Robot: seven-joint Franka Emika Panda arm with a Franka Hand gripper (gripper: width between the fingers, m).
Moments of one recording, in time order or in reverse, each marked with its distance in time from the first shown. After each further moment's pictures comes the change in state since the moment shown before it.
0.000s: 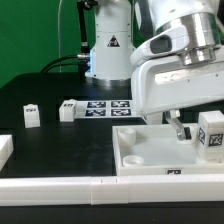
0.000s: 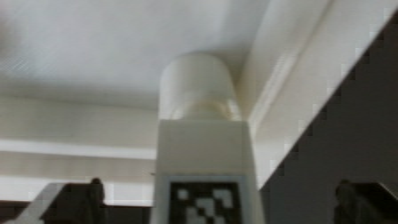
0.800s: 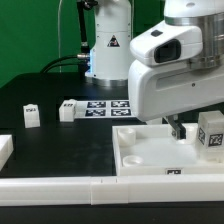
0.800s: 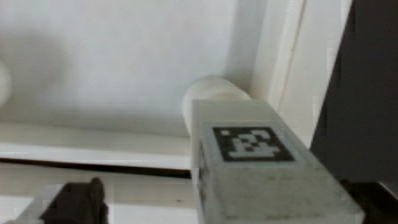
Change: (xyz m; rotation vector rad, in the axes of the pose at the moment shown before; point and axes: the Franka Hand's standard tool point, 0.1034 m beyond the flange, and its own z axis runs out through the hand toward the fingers) arm 0.016 0.021 -0.001 0.046 -0.346 0.064
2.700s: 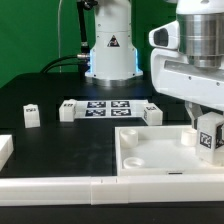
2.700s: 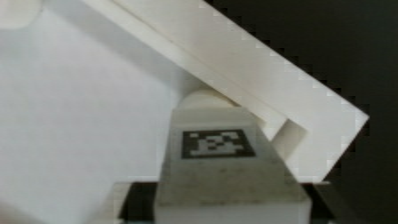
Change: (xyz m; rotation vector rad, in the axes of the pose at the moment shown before) arm 0.004 -0.008 0.004 -0.031 0.075 1.235
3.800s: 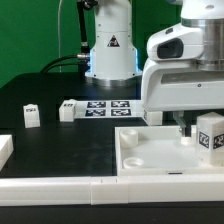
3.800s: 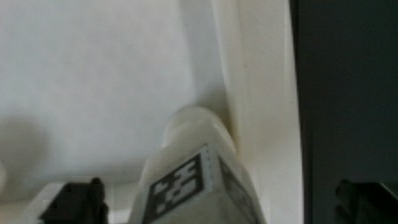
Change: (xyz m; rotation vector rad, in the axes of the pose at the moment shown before) arm -0.012 0.002 0.006 -0.018 -0.037 -1.018
